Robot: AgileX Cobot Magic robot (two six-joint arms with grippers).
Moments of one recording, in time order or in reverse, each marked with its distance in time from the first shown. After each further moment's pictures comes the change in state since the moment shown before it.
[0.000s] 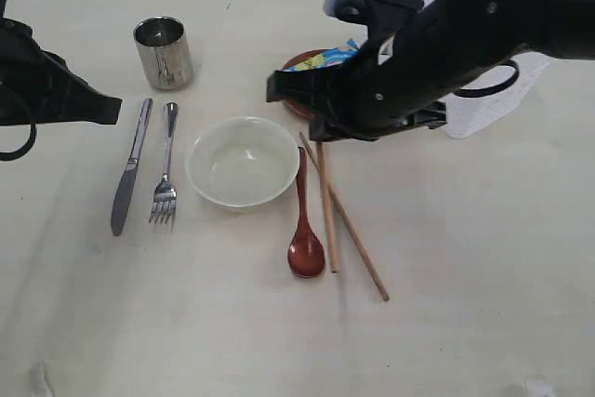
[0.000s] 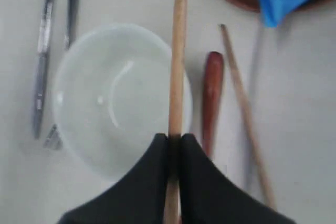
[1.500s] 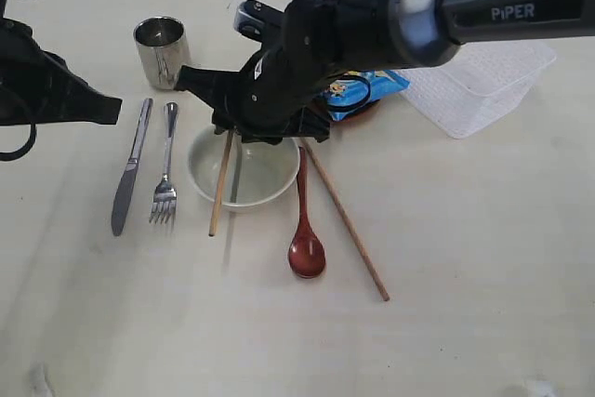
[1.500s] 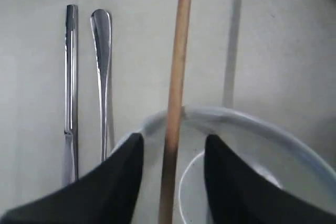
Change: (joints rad) left arm 0.000 0.000 0.000 0.000 0.000 0.000; right arm 0.098 0.410 -0.315 0.014 -0.127 0.246
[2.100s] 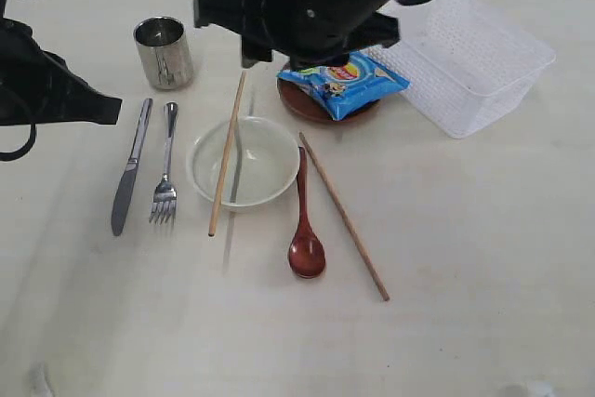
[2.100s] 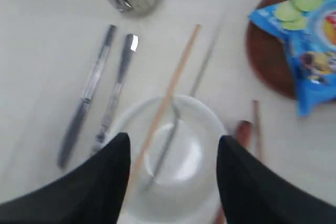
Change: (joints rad) left arm 0.000 0.000 0.000 0.000 0.000 0.000; right arm 0.000 -0.341 0.000 -0.333 0.295 -0.014
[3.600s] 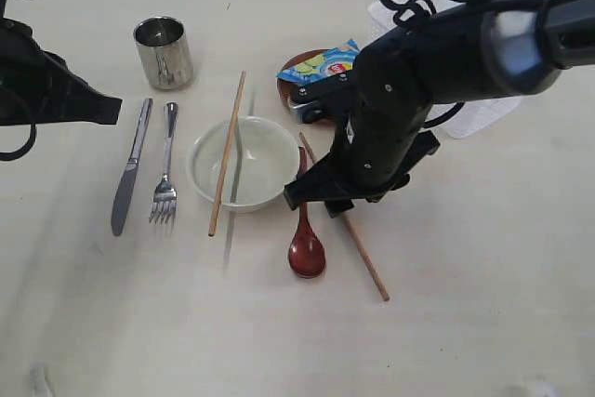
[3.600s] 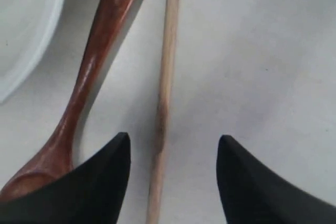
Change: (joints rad) left arm 0.000 0.000 0.000 0.000 0.000 0.000; right arm -0.059 0.192 0.277 0.004 -0.025 -0.325
